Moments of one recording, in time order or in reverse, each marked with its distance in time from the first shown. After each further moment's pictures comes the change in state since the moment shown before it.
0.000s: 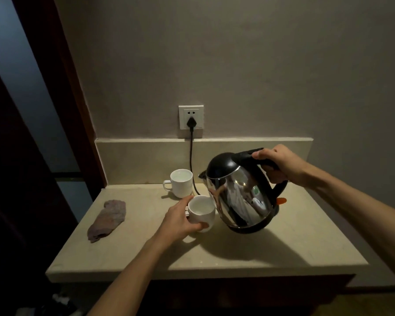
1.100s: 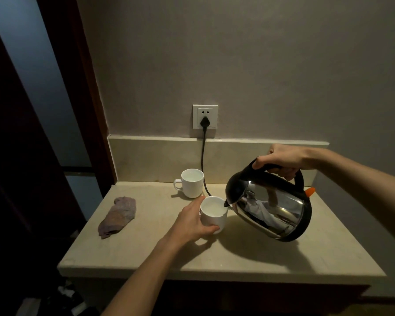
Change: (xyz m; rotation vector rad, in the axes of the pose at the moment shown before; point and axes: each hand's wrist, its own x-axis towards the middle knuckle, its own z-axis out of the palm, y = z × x) left_hand 0.003 -0.005 0.006 0.010 -0.025 0.033; right_hand 0.044 -0.032 0.000 -0.481 -0.275 0.312
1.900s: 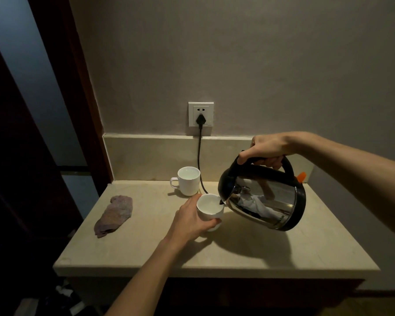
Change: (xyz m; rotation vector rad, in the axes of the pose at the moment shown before) left_hand -0.006 0.013 0.008 0.005 0.116 -0.023; right_hand 0.009 -0.043 -0.002 -0.215 -0.069 0.082
